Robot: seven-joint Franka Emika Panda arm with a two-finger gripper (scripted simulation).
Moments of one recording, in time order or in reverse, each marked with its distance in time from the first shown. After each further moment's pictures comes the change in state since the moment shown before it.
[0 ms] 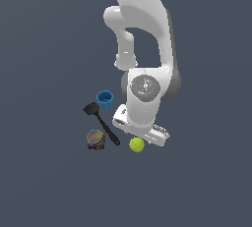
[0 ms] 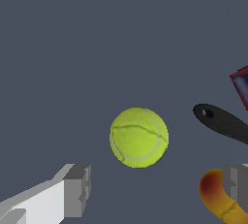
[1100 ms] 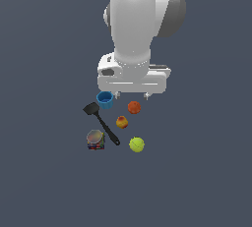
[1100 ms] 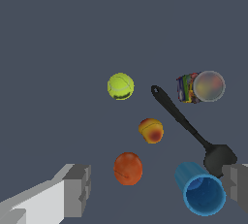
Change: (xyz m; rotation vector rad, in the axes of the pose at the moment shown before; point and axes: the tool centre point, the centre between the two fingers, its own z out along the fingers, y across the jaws) arm -0.055 0.055 -0.164 0.017 -0.014 -0.371
